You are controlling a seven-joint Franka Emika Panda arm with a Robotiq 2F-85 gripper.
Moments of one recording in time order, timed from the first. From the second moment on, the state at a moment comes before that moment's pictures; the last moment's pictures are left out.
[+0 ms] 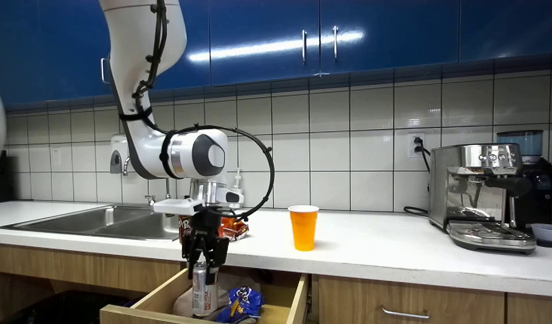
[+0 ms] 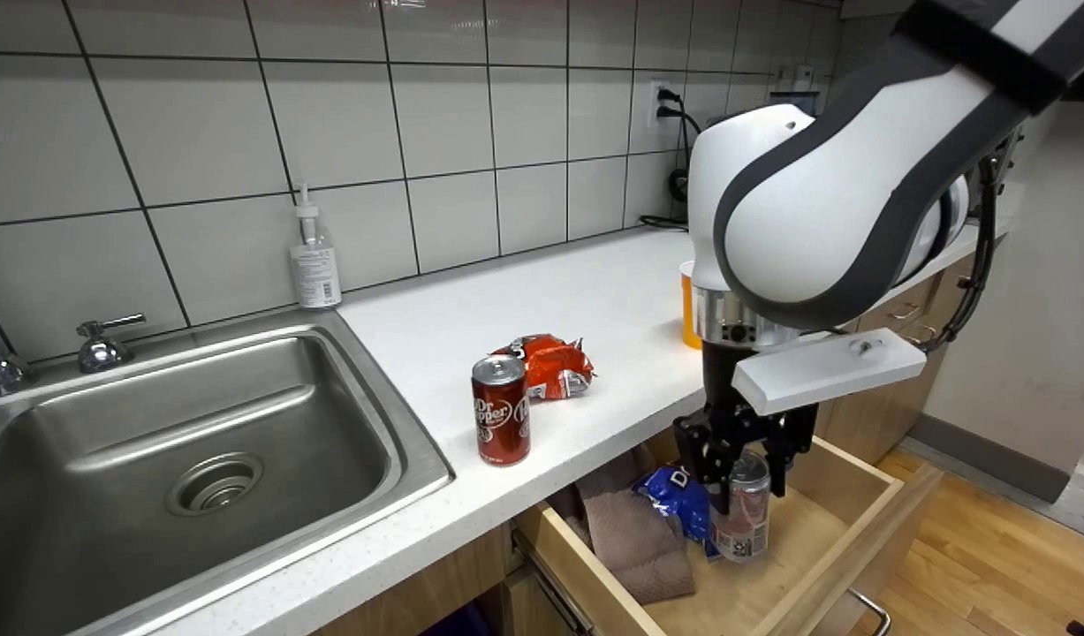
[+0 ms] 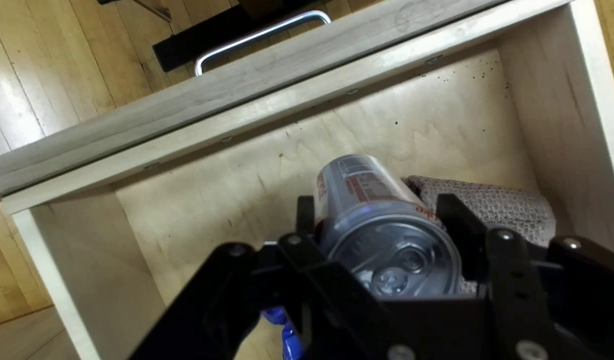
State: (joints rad) arm 0.08 0.26 -0.03 -2.37 0.02 2.43 0.35
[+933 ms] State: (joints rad) arm 0.13 0.38 -0.03 -2.38 0.02 2.60 0.35
